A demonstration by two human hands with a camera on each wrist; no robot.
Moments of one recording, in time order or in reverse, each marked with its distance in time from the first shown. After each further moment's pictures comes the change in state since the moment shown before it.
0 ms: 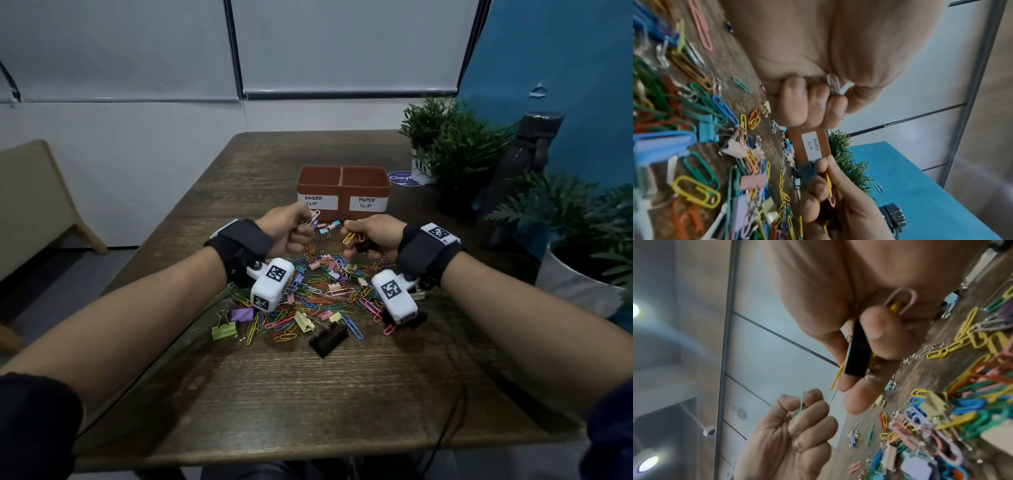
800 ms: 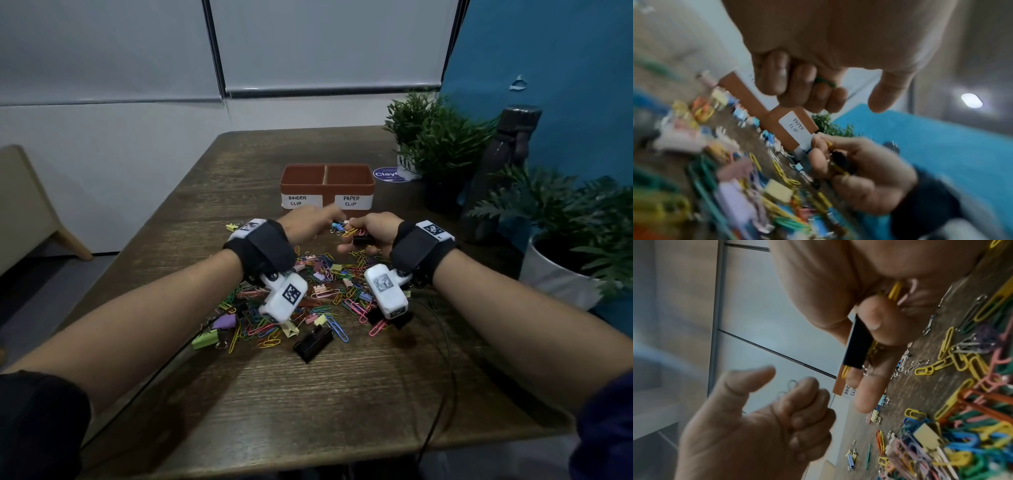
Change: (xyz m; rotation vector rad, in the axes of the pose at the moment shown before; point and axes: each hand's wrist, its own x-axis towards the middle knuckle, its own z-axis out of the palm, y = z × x) left_hand 0.011 0.013 0.055 0.797 0.119 0.149; right_hand 0.011 0.007 -0.023 0.135 0.185 0.084
